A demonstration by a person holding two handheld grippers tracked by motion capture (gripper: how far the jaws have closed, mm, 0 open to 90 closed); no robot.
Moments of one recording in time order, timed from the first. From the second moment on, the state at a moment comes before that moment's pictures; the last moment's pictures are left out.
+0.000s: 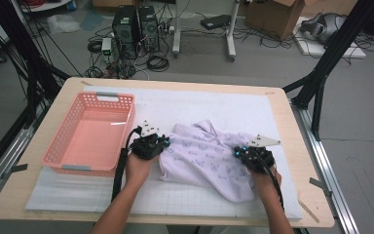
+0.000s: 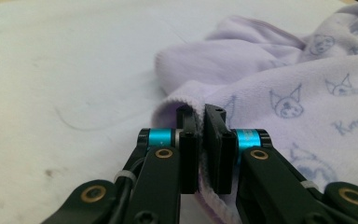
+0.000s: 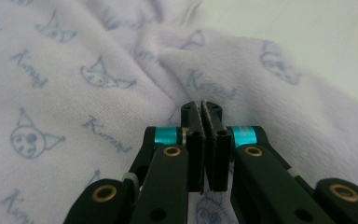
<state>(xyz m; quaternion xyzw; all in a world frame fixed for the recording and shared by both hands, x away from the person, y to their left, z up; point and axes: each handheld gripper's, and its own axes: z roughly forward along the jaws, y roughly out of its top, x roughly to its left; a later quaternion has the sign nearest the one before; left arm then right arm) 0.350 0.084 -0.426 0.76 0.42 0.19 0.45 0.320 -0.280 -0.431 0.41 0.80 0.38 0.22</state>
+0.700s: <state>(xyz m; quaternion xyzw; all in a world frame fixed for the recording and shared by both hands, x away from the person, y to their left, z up) 0.307 0.107 -0.419 0.74 0.39 0.16 0.52 0.284 -0.318 -0.402 0.45 0.75 0.41 0.27</state>
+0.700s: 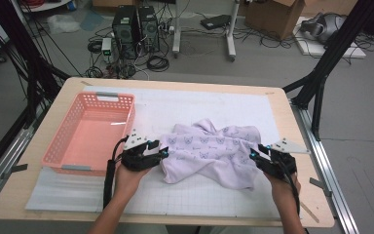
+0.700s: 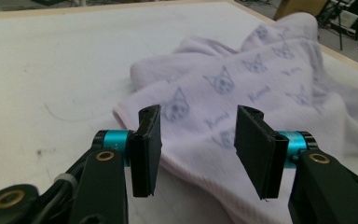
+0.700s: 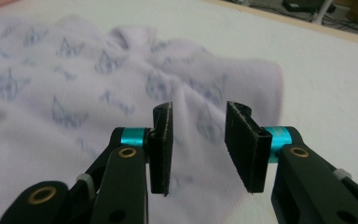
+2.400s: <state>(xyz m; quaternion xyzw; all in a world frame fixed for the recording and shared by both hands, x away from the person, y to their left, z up) 0.143 0.137 -0.435 0.77 0.37 0.08 0.51 0.111 -0.354 -0.415 0.47 0.77 0.37 0.19</state>
